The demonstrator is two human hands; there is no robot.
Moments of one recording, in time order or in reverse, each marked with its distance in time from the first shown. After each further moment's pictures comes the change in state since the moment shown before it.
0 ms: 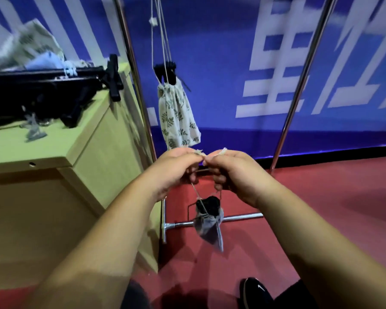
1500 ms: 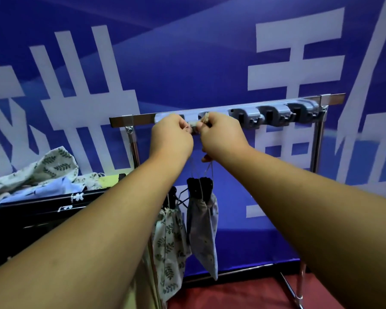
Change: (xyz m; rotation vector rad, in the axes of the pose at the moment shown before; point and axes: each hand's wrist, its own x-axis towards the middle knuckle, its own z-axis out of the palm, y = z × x) left_hand 0.160 0.289 -0.042 0.551 0.764 0.616; right_hand 0.176 -0.289 0.016 -0.675 0.472 -0.580
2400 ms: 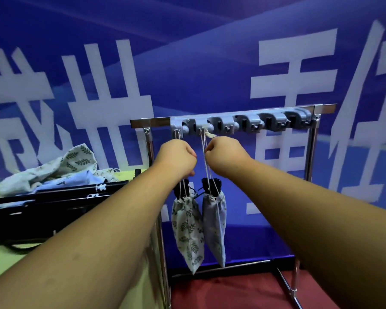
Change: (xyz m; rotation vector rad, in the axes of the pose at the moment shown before) left_hand -0.061 0.011 -0.060 0.166 -0.342 -0.165; right_hand -0.048 -0.018 -0.004 -0.452 -0.215 0.061
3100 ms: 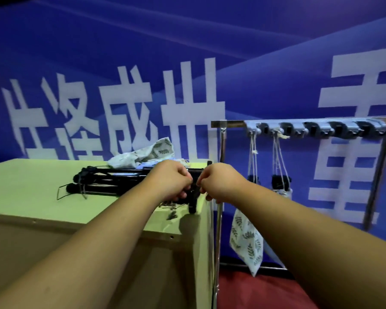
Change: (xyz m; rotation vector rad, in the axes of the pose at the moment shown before) left_hand -0.155 -0.132 -0.177 -0.080 -0.008 -0.180; right_hand -0.141 -0.172 0.078 0.119 -0.371 -0.196
